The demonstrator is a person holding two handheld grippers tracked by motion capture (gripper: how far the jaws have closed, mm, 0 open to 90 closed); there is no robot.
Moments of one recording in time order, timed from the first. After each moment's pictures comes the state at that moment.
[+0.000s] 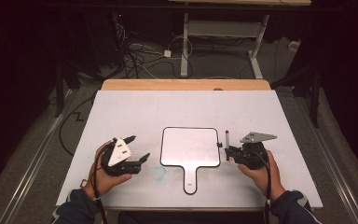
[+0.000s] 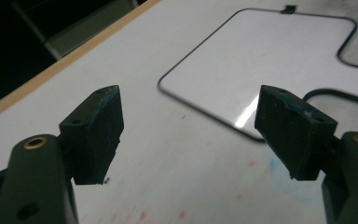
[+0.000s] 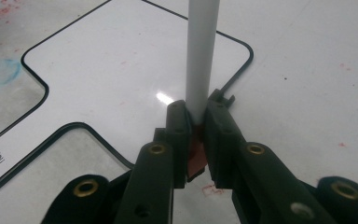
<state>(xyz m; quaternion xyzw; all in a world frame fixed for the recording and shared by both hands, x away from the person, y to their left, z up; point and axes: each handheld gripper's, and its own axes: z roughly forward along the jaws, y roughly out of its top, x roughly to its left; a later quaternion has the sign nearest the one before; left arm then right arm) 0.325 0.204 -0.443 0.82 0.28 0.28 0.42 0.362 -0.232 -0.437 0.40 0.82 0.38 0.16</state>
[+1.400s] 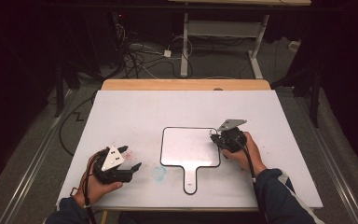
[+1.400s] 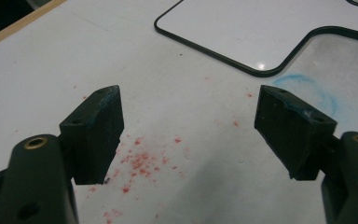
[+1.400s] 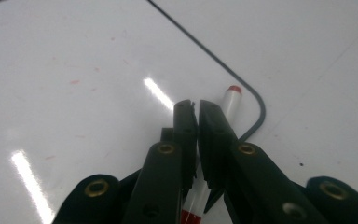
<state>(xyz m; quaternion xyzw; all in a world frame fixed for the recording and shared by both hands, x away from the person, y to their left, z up) 0.315 0.214 -0.459 0.84 0.29 0.24 0.38 0.431 -0.189 -0.460 0.30 0.87 0.33 0.19</state>
